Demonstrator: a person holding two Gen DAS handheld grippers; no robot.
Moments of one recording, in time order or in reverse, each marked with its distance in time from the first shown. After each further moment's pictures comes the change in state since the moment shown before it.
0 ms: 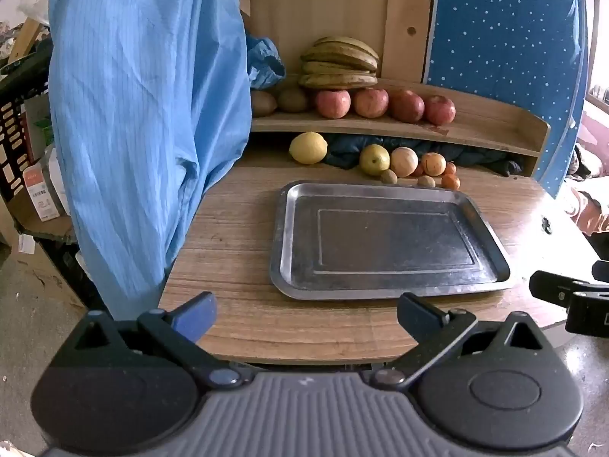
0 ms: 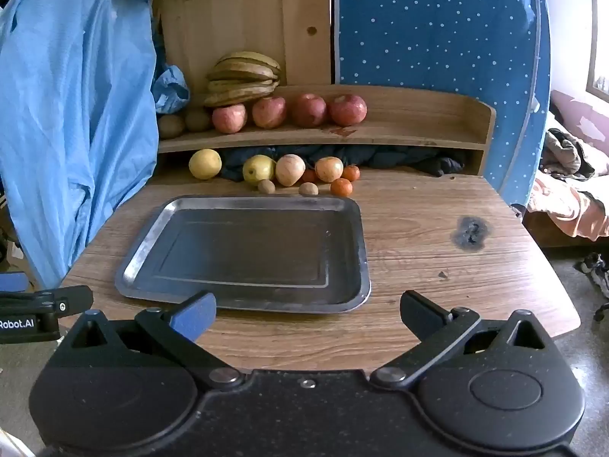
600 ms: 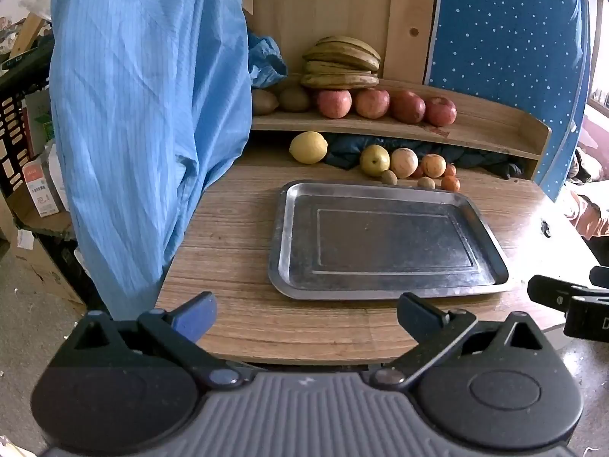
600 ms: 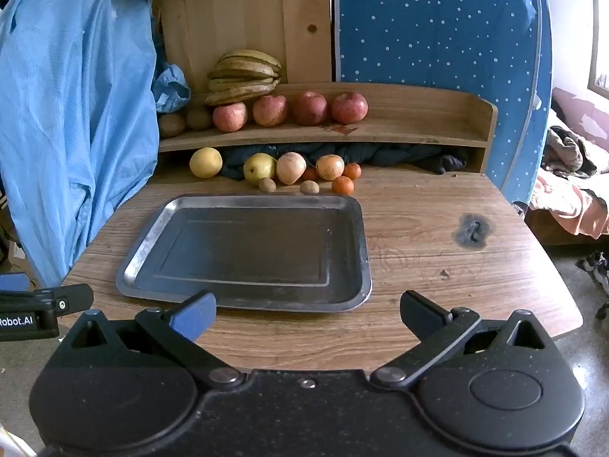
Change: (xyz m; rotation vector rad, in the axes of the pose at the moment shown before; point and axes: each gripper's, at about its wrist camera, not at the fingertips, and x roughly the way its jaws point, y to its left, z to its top) left arm 0.000 0.000 -0.001 -0.009 -0.004 -0.003; right arm 0.001 -0.001 0.001 0.002 0.008 0.001
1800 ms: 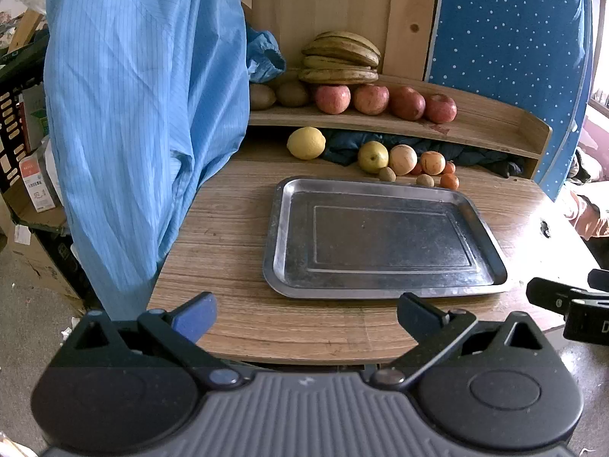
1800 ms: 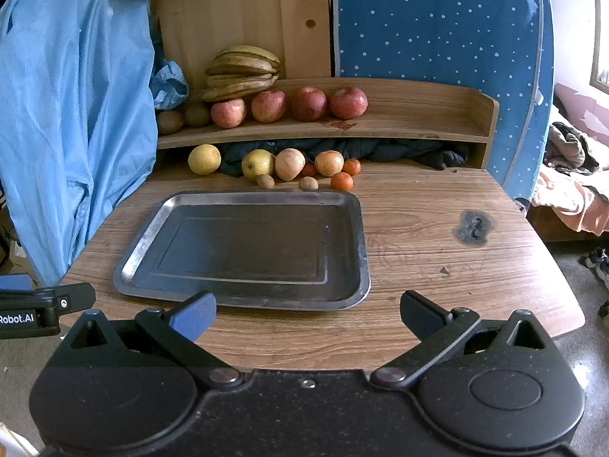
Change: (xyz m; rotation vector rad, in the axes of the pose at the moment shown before) left arm 0.005 -0.006 -0.006 -0.005 0.007 -0.001; right arm 0.006 -0.002 0.002 0.009 0.010 0.005
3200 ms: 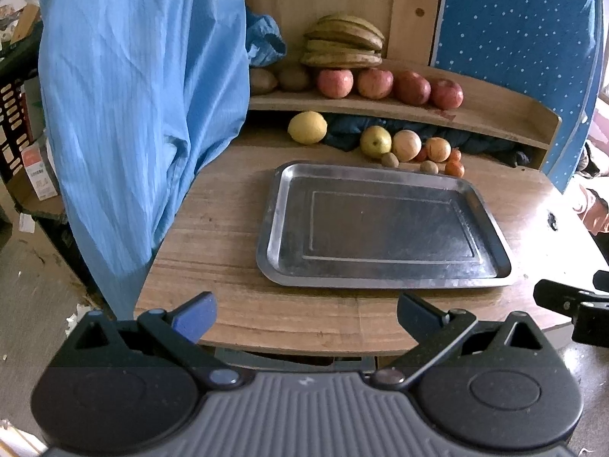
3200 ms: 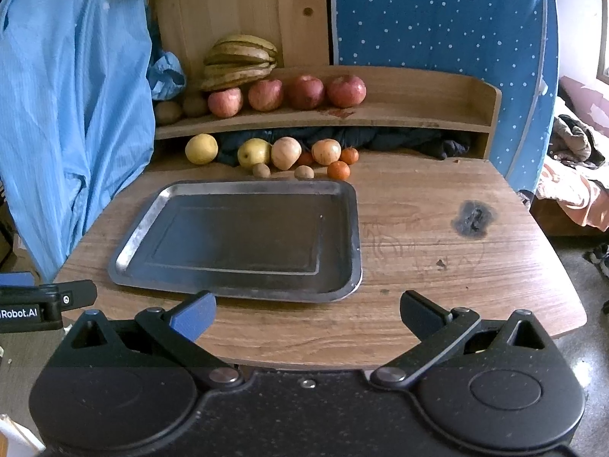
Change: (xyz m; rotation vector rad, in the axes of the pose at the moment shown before) left arm 0.011 -0.010 0.005 -0.021 0.067 0.024; right arm 0.008 -0.014 0.001 -0.003 0.044 0.021
